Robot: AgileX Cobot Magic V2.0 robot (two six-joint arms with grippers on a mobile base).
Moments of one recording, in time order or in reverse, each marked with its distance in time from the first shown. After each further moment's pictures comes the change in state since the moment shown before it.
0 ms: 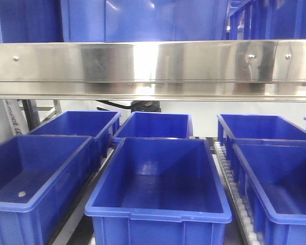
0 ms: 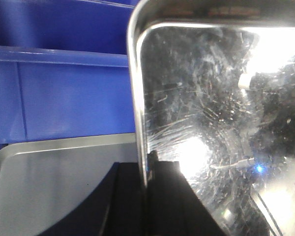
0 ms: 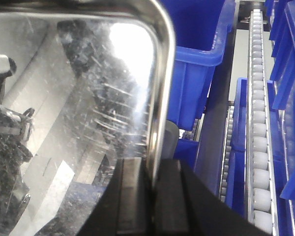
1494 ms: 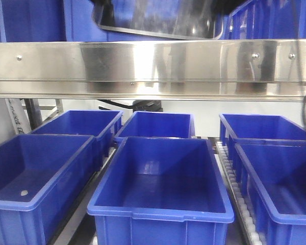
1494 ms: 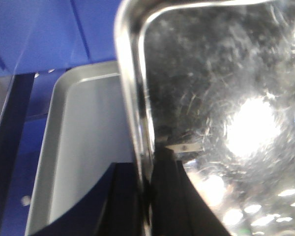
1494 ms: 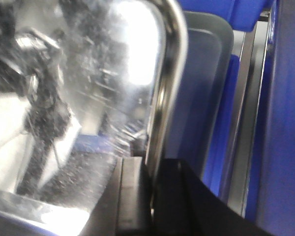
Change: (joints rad) left arm 0.050 0.238 0.000 0.253 0.082 -0.008; right arm 0.024 0.309 0.000 0.099 -0.006 0.005
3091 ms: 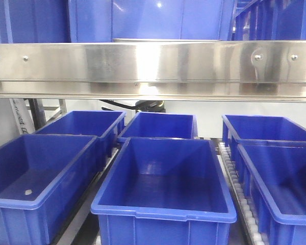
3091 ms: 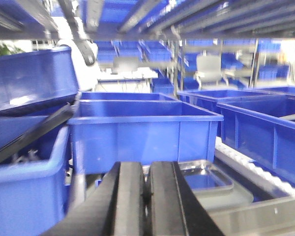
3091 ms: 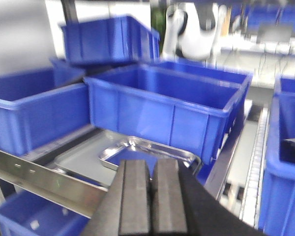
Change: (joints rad) left arm -0.068 -1.477 0.932 -0.005 -0.173 -0.010; right arm 0.005 -1.352 0.638 0.026 -0.029 -0.157
